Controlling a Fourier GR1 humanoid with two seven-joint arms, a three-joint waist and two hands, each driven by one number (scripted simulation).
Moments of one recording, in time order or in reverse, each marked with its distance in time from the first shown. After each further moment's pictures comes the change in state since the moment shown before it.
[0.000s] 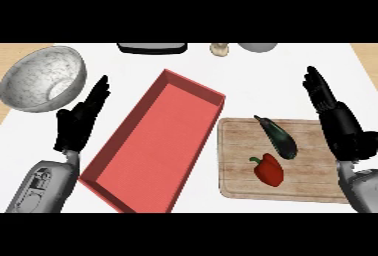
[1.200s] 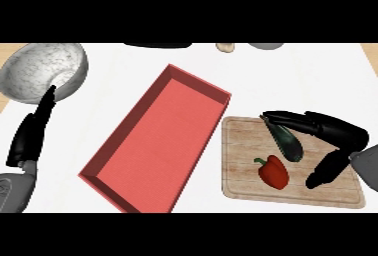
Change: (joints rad) left arm 0.091 0.157 0.103 0.061 -0.140 0.121 0.015; right arm -0.226 -0.231 0.296 0.356 0.279 0.625 -0.806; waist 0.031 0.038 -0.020
